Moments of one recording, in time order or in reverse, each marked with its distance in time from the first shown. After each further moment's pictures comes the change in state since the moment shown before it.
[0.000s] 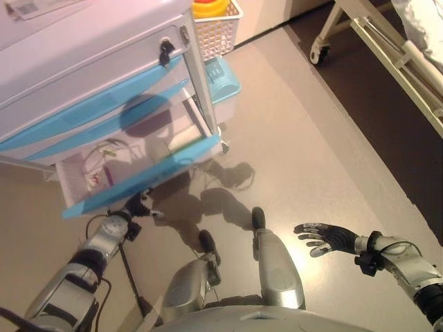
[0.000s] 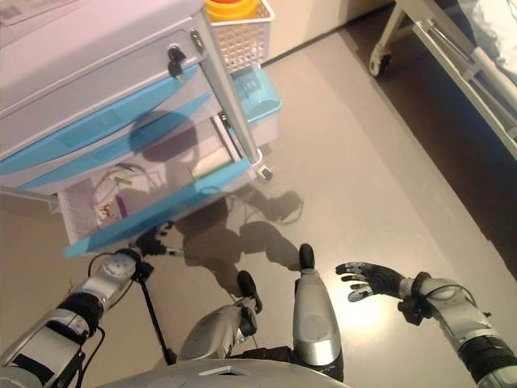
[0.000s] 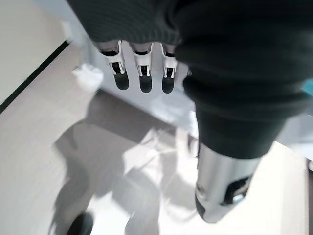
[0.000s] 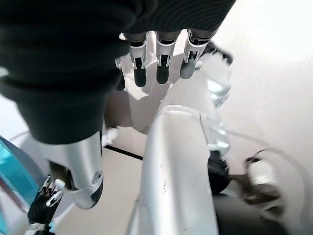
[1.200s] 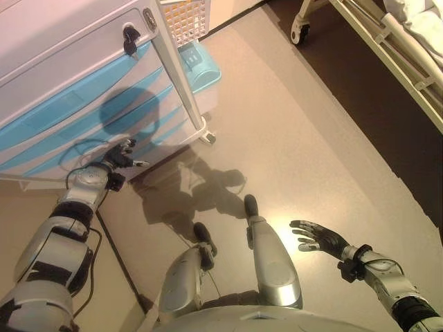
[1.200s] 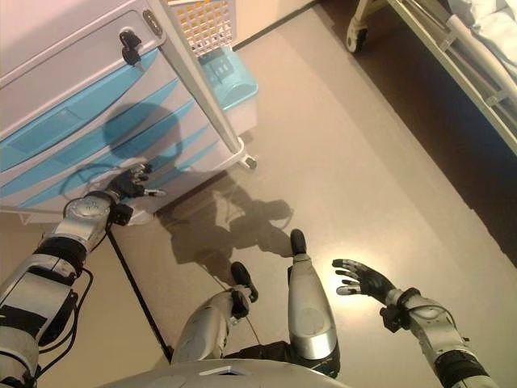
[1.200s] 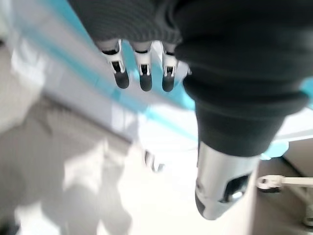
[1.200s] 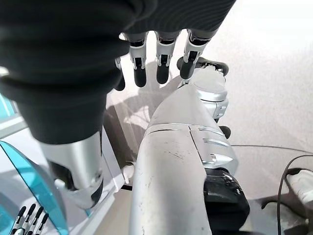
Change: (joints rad) left arm -0.130 -0.007 0.087 0.035 -0.251 0.041 -0.211; right arm 0.007 0.179 0.000 0.182 0.001 -0.155 -0.217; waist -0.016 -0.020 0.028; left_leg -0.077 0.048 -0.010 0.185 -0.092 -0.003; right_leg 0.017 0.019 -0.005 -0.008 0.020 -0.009
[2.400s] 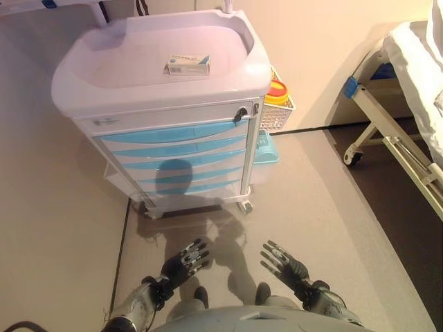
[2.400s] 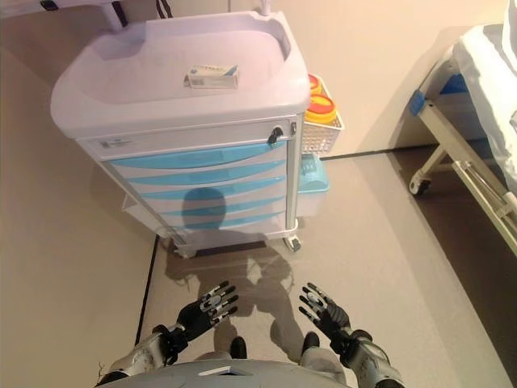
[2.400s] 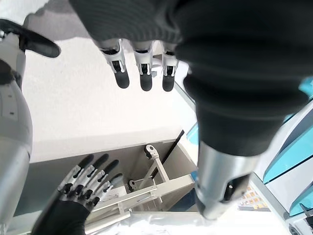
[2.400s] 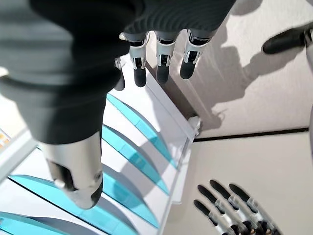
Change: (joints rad) left arm 0.612 -0.366 0.074 -0.144 -0.442 0.141 -0.356; right arm 0.053 0.382 -0.047 0.272 0.460 0.116 -0.027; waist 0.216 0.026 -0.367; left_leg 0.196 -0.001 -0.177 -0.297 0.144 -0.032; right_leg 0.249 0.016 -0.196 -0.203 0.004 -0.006
